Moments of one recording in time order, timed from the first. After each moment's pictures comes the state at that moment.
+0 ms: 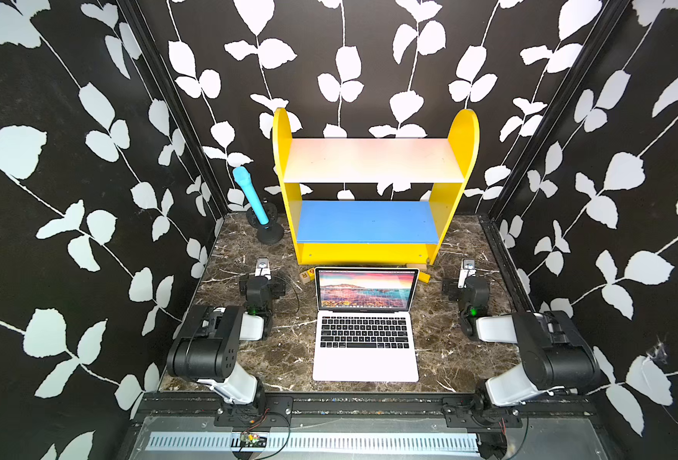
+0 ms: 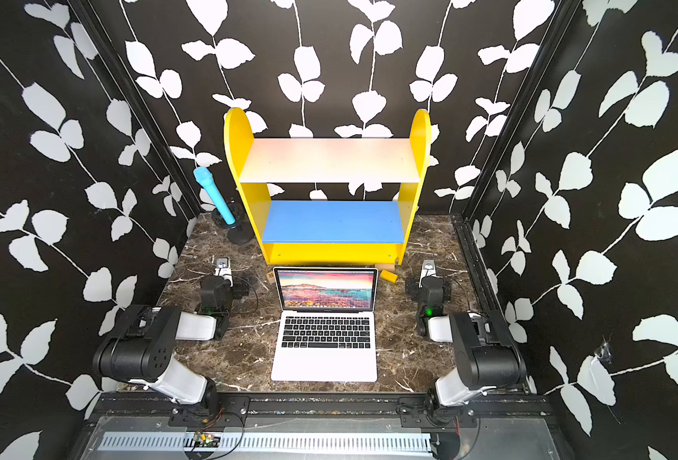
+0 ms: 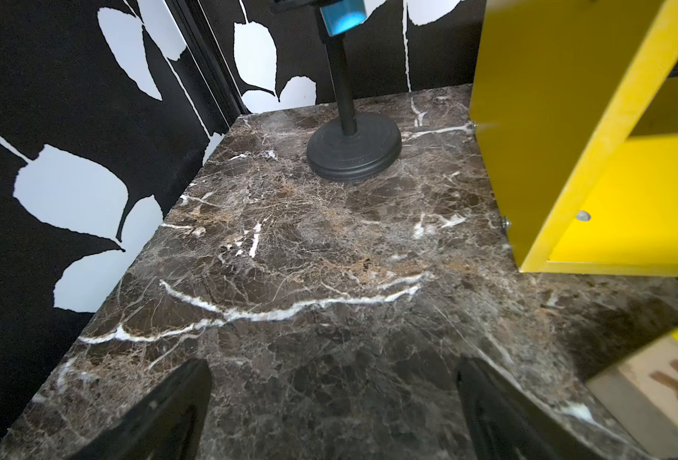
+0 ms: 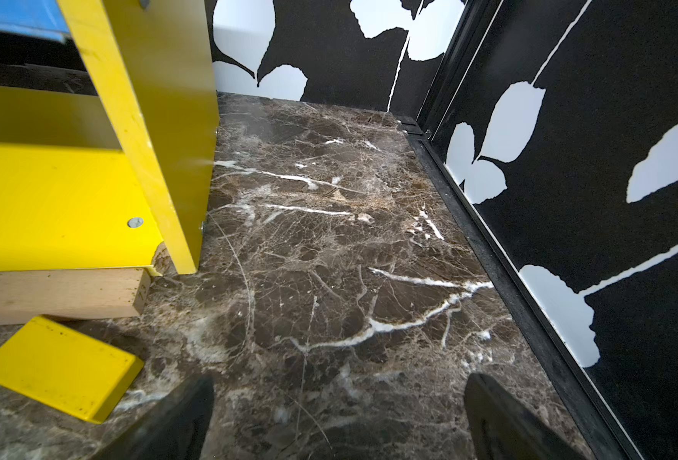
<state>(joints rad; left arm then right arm) -0.08 1.57 0.36 0.87 -0.26 0.12 0.07 1.54 0.37 0.77 0.26 -0.08</state>
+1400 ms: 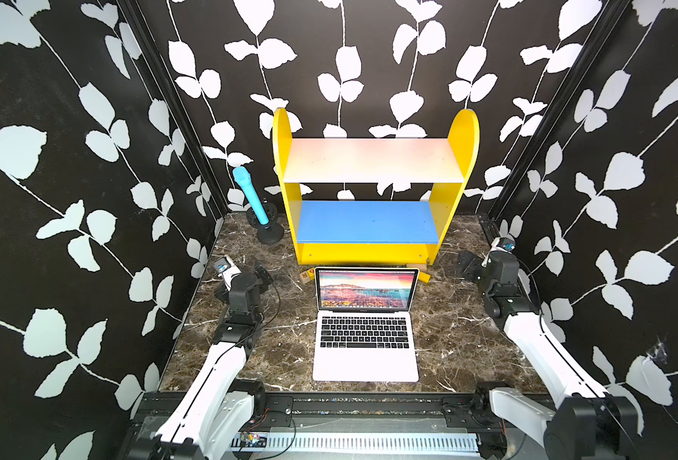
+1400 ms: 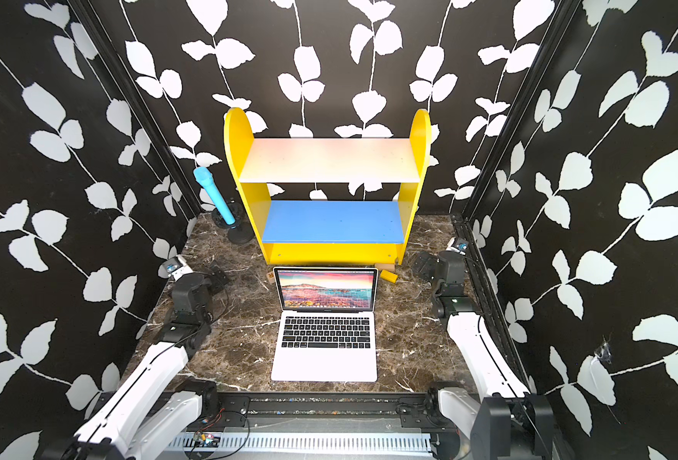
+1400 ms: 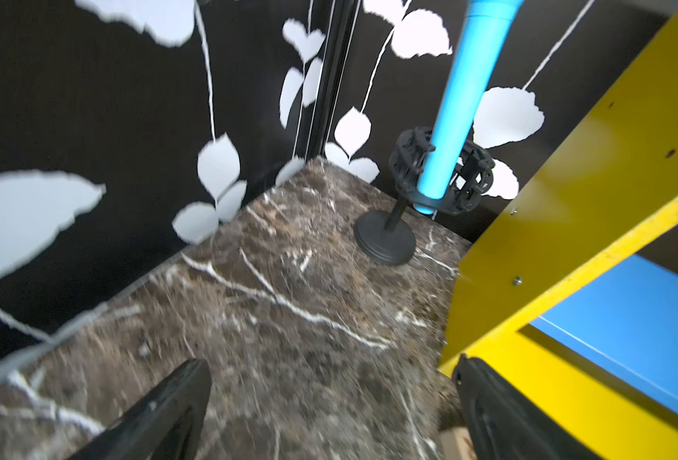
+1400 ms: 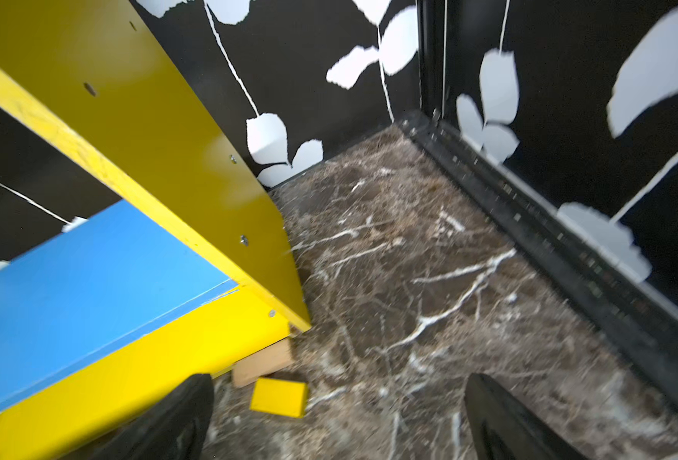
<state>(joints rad) -0.14 0.80 0.49 -0.04 -0.45 -0.51 0.03 1.06 0.72 -0.13 0.07 0.48</state>
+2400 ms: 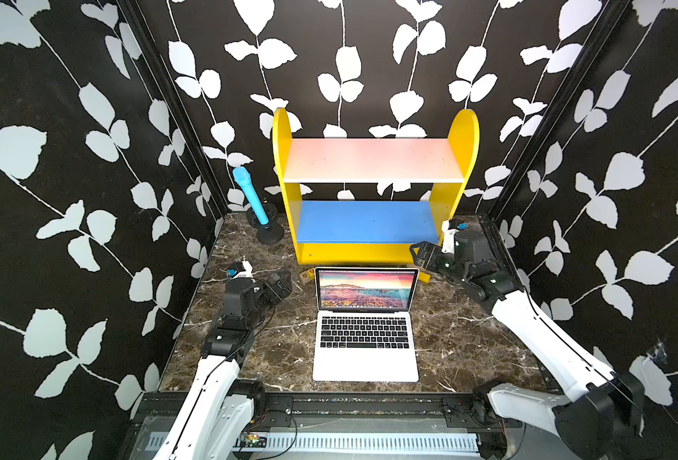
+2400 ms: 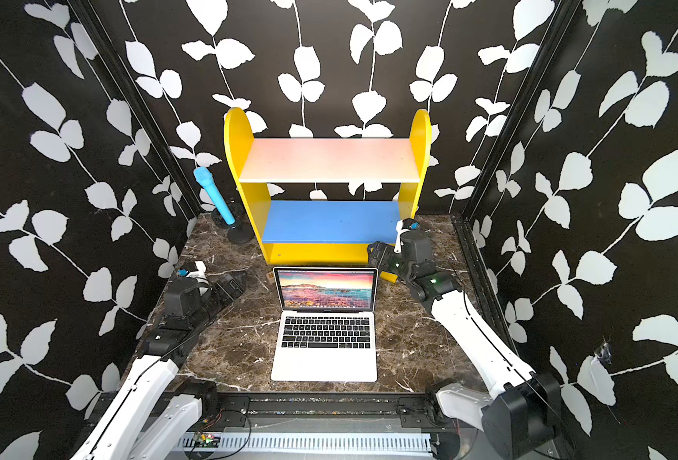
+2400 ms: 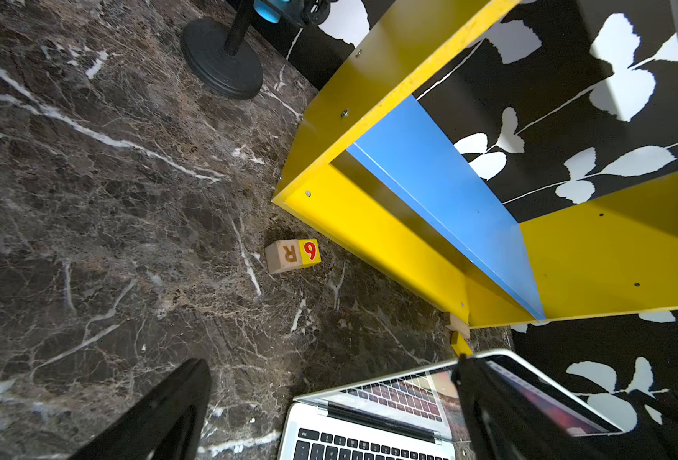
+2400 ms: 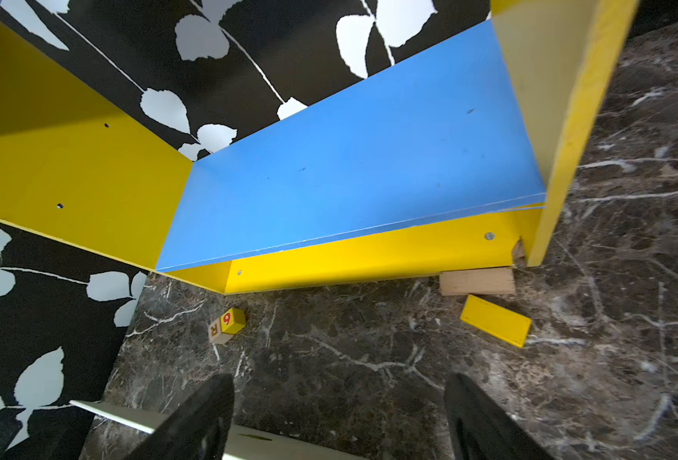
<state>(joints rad) -0.14 0.70 0.57 -0.32 0.15 -0.74 0.41 1.22 1.06 -0.36 -0.11 0.55</state>
